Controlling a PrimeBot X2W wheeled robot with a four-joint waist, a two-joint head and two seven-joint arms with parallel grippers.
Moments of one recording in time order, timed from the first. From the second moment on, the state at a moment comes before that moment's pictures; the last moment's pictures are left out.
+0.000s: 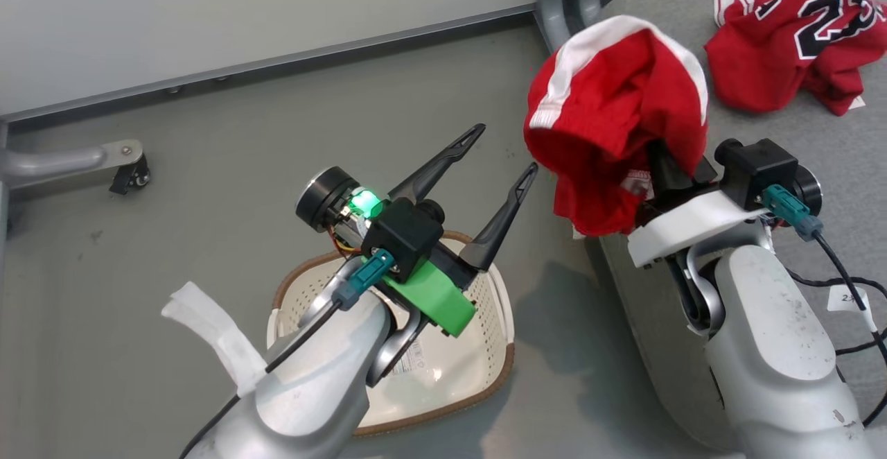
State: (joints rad) left arm -0.60 0.09 -0.73 0.32 -0.29 -0.10 -0.26; right arm -0.53 -0.05 0.10 0.39 0.15 0.13 -0.26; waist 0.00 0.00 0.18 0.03
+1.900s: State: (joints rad) left arm -0.61 0.15 -0.65 0.25 -0.19 -0.13 -0.26; right arm -0.75 -0.13 -0.24 0.11 0.12 0.13 -0.26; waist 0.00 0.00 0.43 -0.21
